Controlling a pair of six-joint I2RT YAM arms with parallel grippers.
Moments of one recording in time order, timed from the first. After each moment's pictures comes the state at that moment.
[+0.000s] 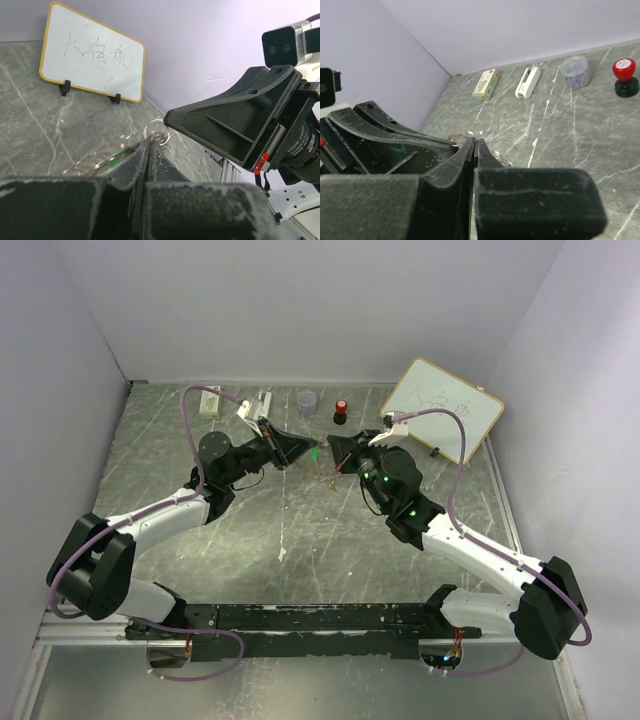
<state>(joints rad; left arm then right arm) -0.56 1.42 0.77 0.82 0.45 -0.66 0.74 1.14 0.75 0.44 0.28 0.56</state>
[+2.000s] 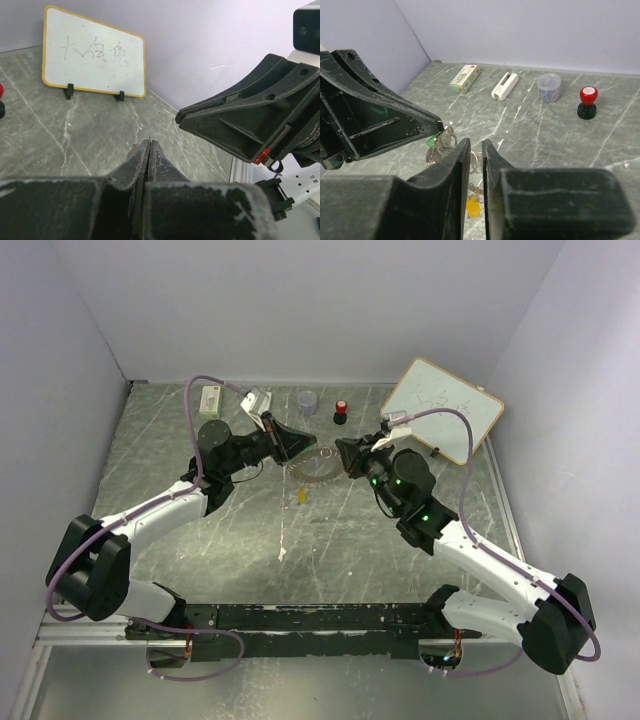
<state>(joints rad) -0.54 1.41 0.86 0.69 0.53 -0.56 0.71 1.05 0.74 0.36 0.21 0.29</state>
